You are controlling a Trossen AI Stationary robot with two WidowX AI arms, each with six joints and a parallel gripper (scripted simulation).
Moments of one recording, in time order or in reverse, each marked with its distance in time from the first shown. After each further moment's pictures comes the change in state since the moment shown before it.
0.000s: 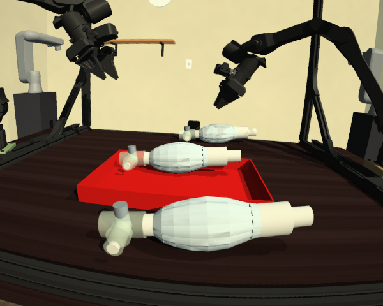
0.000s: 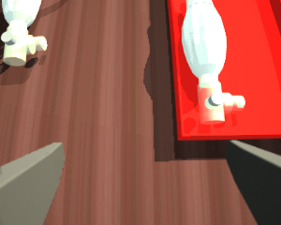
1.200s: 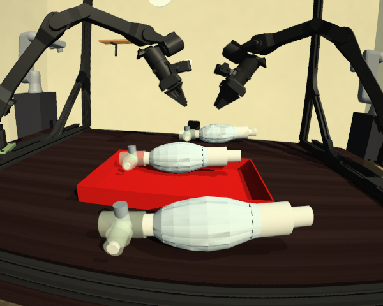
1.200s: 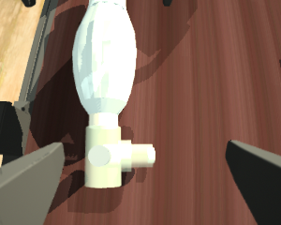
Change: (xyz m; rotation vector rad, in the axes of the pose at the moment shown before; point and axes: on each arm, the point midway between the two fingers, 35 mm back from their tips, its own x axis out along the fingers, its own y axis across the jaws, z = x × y) left arm 0.000 0.000 -0.001 0.002 0.002 0.000; right arm 0.172 0.157 0.103 -0.053 0.016 0.030
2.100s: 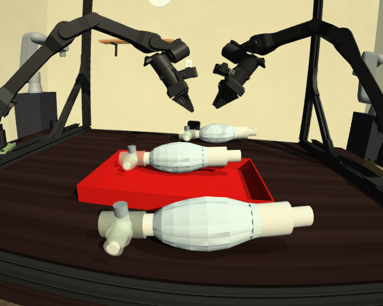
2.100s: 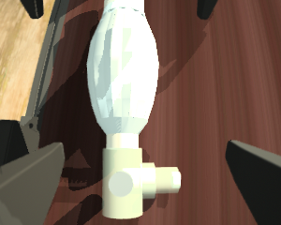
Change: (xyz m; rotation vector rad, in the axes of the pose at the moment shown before) left arm 0.001 -0.003 0.004 -0.006 -0.009 -0.001; right arm 0.027 0.018 0.007 0.001 -0.016 0.010
